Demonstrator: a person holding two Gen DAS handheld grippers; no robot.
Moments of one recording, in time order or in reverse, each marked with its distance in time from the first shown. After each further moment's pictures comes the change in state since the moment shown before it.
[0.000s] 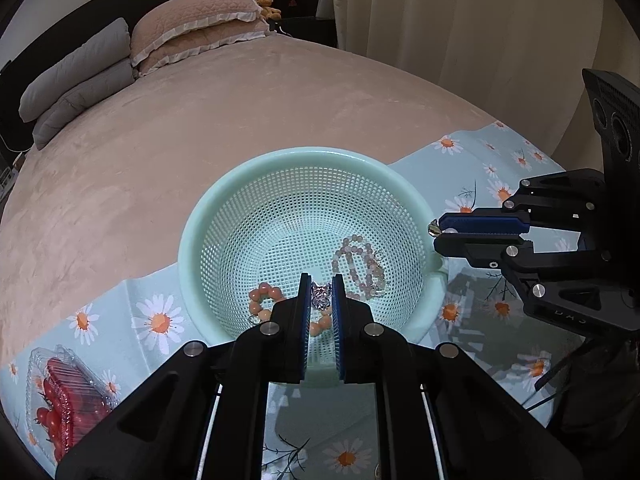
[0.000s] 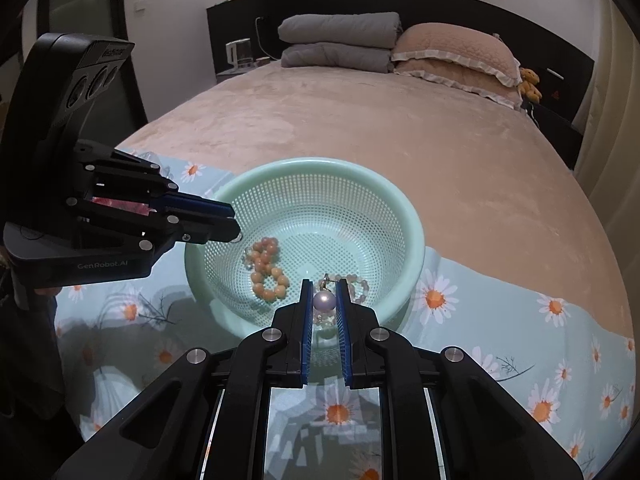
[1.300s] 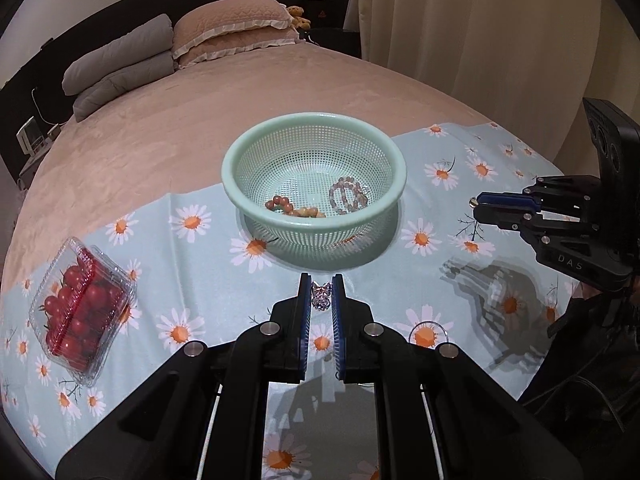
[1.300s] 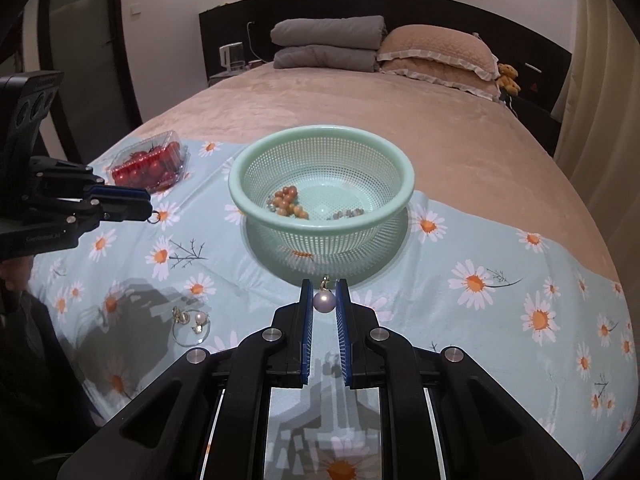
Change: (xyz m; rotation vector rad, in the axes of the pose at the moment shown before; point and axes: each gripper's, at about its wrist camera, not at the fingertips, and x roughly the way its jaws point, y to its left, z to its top) left arm -0.089 -0.028 -0.090 -0.079 -0.051 0.079; right arm -0.071 0.034 -0.074 0.029 -0.037 -0.056
